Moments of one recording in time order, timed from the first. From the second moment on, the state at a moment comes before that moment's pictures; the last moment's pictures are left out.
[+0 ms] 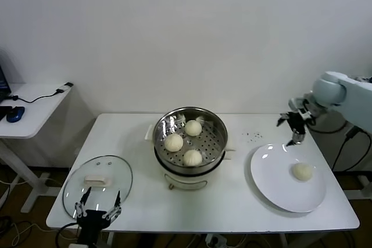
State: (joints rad) left arm 1.83 -1.53 -0.68 -2.16 0.15 0.08 0.05; right arm 0.52 0.57 -1.37 1.19 0.22 -0.08 -1.09
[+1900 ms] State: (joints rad) left arm 1.83 -1.54 -0.68 -2.14 0.18 0.10 0.04; right arm 0.02 0.65 -0.89 0.89 -0.04 -0.05 -1.13
